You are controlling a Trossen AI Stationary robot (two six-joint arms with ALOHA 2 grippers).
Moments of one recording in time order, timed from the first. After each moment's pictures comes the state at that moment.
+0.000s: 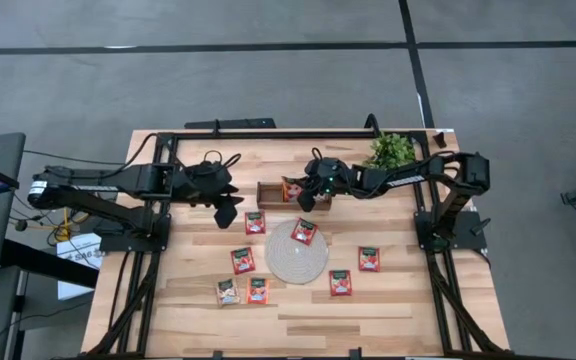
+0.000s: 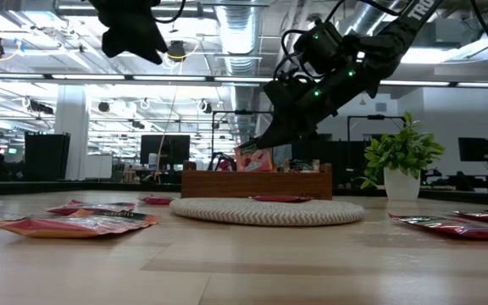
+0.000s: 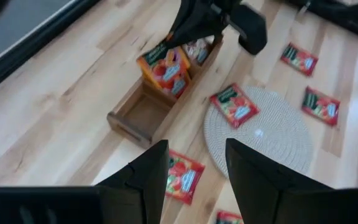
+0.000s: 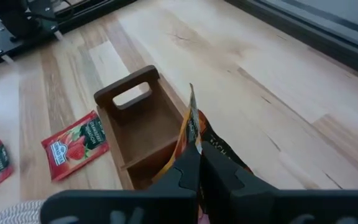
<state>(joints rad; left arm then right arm) 0.01 1.06 1.00 -0.66 -0.25 -0.46 -0.23 1.71 0.84 0.30 0.09 0.25</state>
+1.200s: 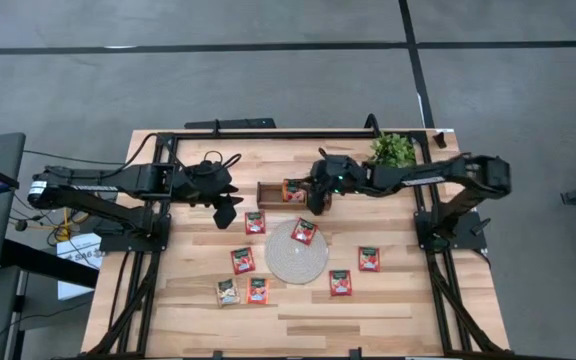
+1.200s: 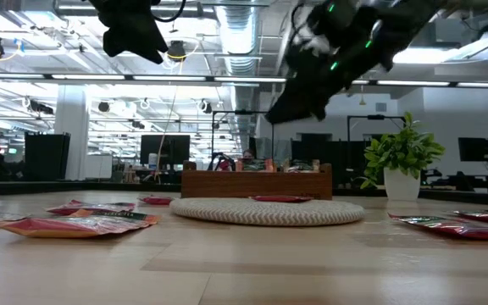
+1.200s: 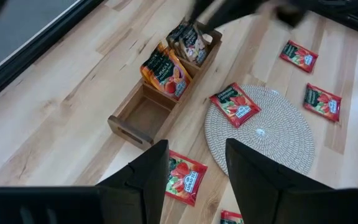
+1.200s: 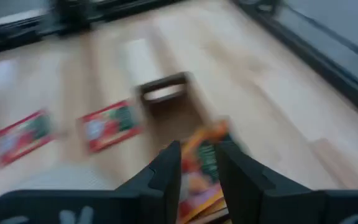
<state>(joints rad) 0.01 1.06 1.00 -0.66 -0.25 -0.43 -0.20 1.53 0.84 0.12 0.03 0.10</state>
